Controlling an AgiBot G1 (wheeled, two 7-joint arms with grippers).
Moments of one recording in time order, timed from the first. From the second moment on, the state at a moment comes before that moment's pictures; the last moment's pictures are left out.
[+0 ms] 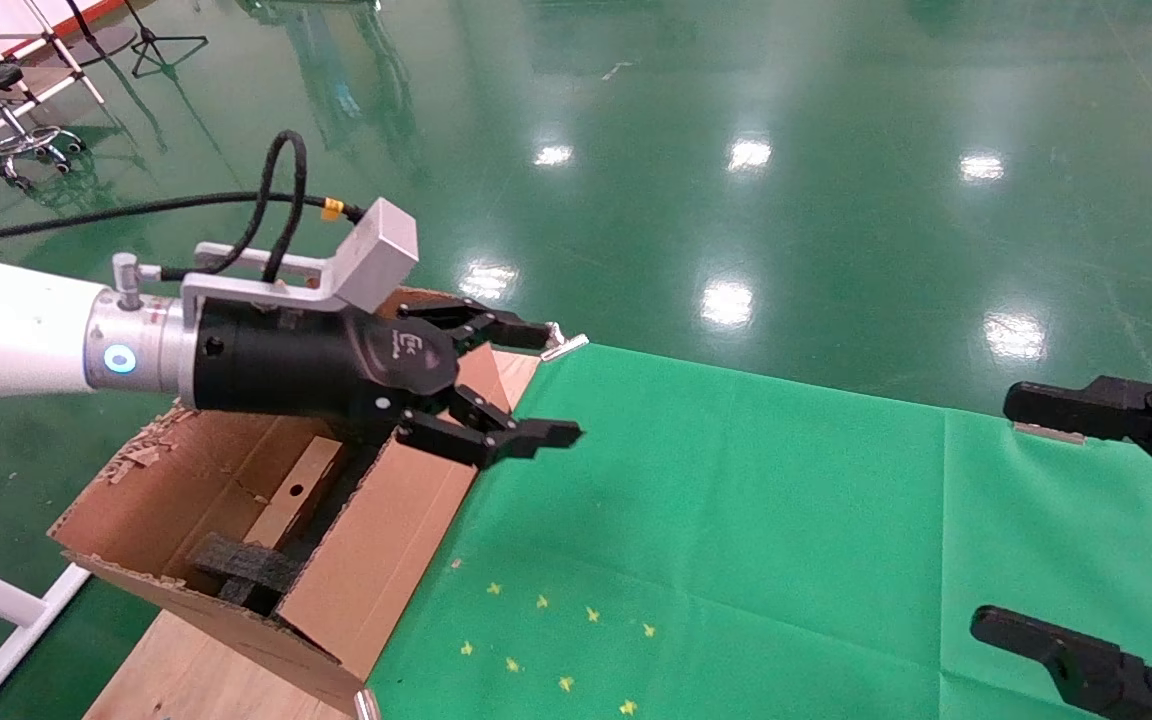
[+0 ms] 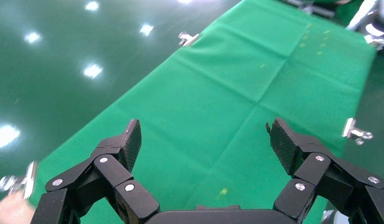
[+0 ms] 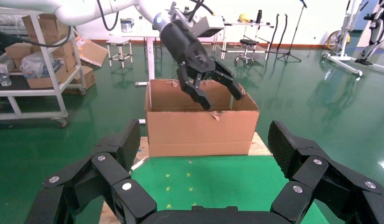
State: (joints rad) left arm -1.50 0.60 0.64 -0.92 1.08 1.46 -0.36; right arm 1.08 -0.58 -0.34 1.25 -0.68 -1.46 0.15
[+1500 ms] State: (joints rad) left arm -1.06 0.61 0.27 -1.29 0.72 1.50 -0.19; right arm 1.08 -0.58 -0.34 1.25 -0.68 -1.46 0.15
